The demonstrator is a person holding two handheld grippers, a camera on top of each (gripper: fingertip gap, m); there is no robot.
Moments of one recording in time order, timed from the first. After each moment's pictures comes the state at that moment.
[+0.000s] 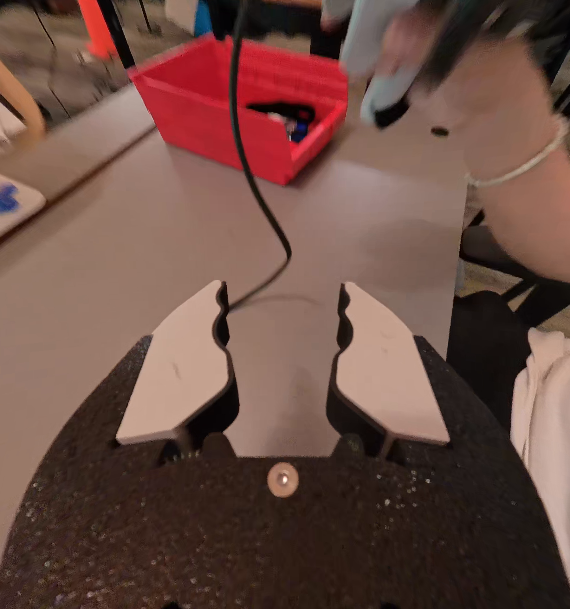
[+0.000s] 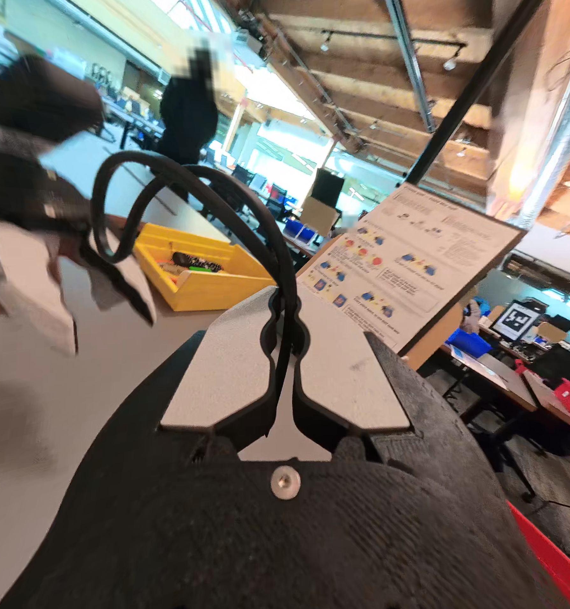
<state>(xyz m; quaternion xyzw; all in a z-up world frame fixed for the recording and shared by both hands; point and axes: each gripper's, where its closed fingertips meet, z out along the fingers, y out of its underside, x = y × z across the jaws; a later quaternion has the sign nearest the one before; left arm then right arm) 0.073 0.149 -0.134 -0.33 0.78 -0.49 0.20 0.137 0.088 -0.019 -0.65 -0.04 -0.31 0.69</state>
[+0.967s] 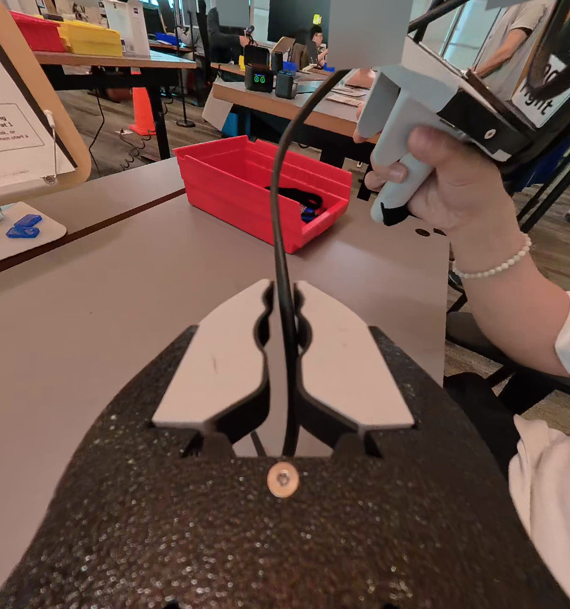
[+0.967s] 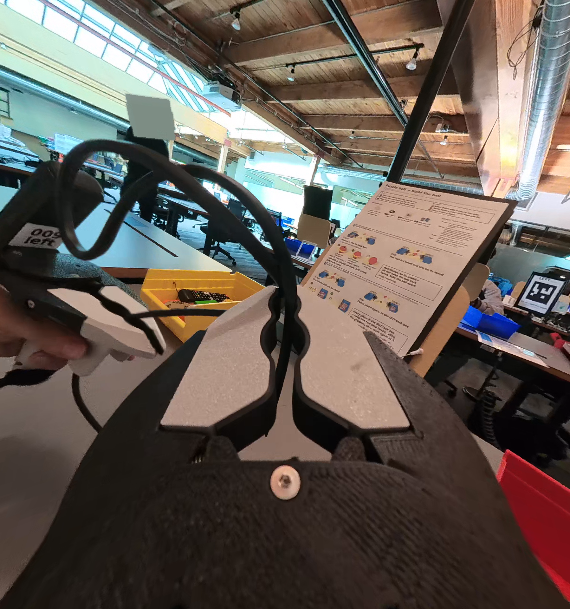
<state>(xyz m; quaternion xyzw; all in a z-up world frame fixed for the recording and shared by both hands) 0.095 0.153 -0.112 -0.36 0.69 -0.59 0.21 0.145 0.077 -0.006 -0.62 0.03 -0.26 0.74</state>
